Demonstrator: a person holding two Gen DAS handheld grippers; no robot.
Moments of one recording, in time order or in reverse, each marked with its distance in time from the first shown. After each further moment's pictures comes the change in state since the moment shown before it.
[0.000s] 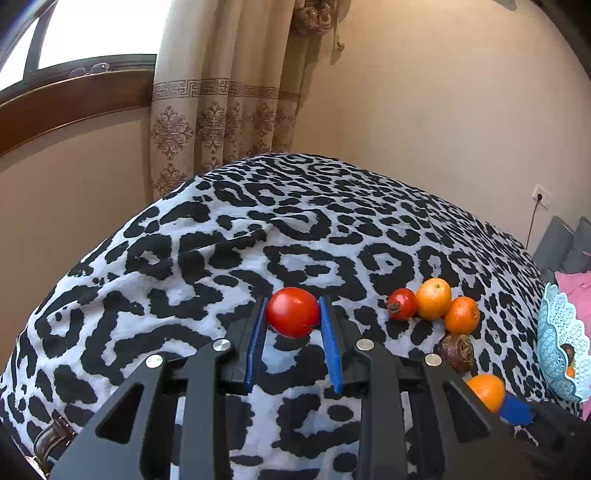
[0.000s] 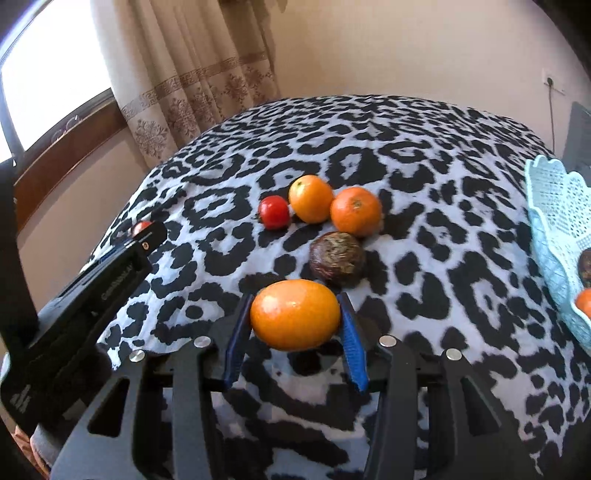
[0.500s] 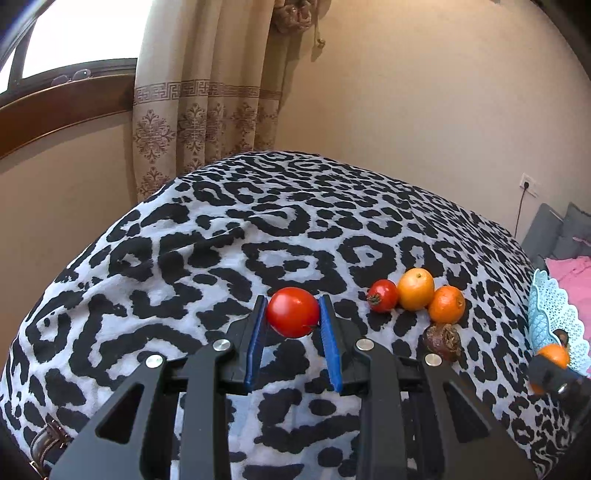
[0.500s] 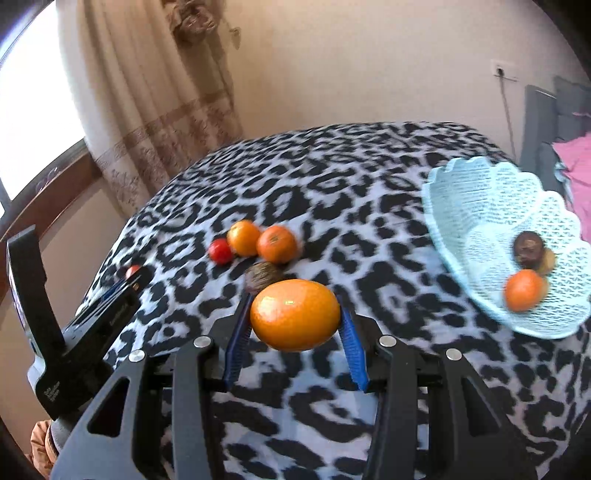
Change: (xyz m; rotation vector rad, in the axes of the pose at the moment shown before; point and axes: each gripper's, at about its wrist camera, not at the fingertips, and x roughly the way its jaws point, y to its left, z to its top) left arm 0.000 -0.010 -0.003 0.044 0.010 -0.051; right arm -0.059 -0.049 -0.001 0.131 -0.123 -0.088
